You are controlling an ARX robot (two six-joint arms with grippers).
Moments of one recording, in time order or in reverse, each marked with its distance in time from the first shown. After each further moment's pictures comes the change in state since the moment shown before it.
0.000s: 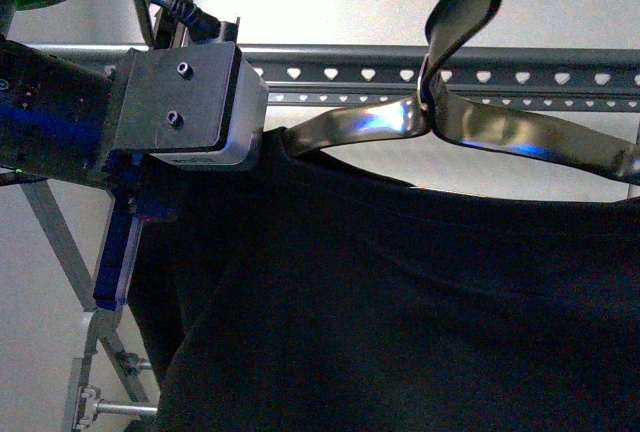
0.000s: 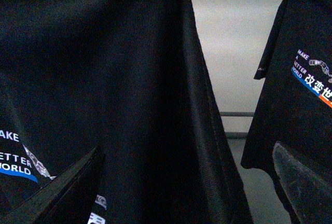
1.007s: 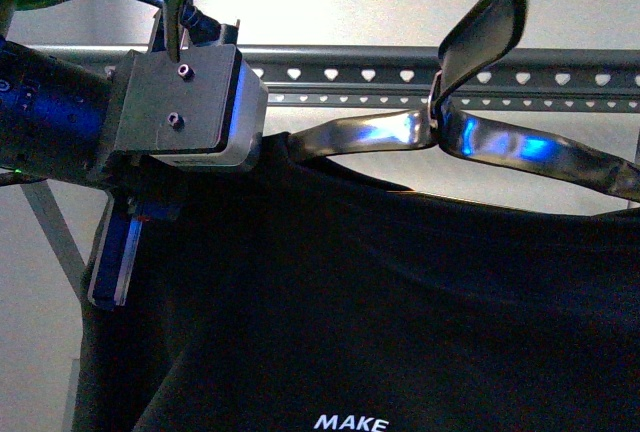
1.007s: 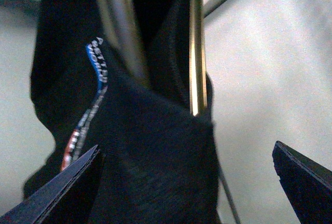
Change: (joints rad) left arm -0.001 0.000 0.000 0.000 -0.010 0.000; right arm -0.072 1.076 0.907 -0.395 -0.646 -1.178
